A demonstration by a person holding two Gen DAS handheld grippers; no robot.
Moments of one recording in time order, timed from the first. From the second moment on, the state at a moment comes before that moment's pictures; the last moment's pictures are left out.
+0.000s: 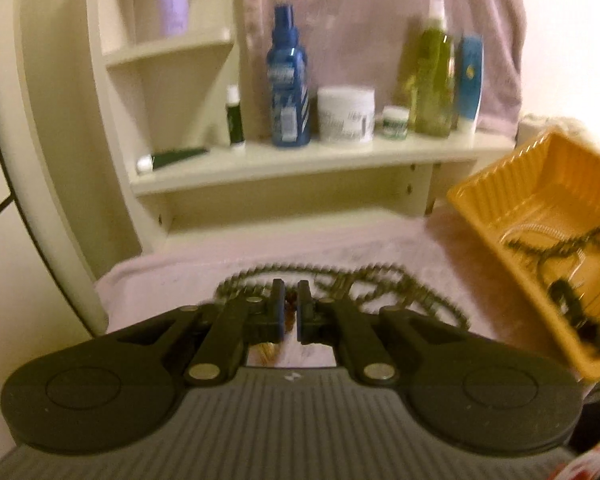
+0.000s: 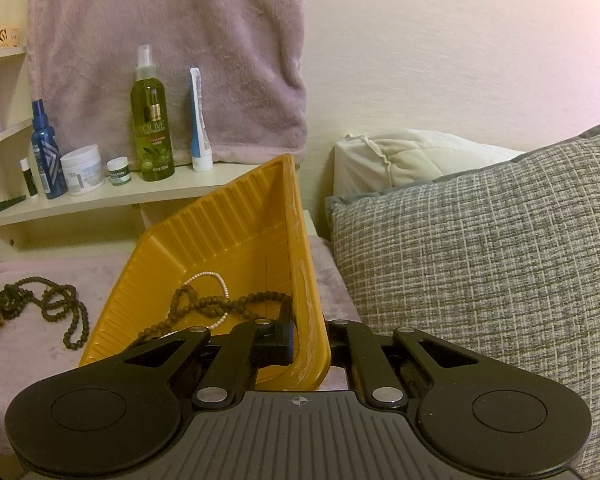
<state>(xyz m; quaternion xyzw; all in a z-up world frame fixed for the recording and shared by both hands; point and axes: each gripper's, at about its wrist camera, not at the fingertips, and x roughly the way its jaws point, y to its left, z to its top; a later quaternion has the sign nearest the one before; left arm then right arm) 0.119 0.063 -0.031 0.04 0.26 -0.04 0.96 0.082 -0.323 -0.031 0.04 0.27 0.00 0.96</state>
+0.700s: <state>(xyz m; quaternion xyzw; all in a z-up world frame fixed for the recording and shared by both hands) 0.121 -0.015 0.029 0.00 0.23 -0.18 0.96 0.081 -0.322 -0.031 0.06 0.26 0.00 0.96</state>
